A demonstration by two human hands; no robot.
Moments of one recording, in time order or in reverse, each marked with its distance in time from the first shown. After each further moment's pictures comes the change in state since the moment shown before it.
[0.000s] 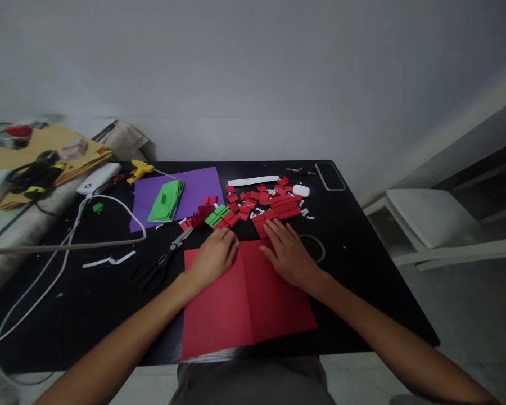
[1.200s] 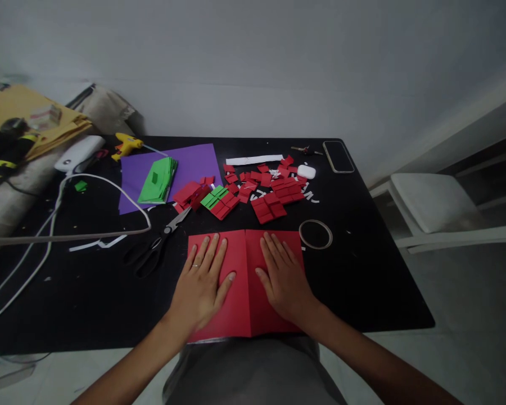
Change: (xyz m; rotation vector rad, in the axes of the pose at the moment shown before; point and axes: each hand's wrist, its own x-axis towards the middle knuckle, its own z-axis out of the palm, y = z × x) left_hand -0.104 0.010 0.032 0.447 0.074 0.021; right_hand -0.072 -0.043 0.037 -0.068 -0.002 0.036
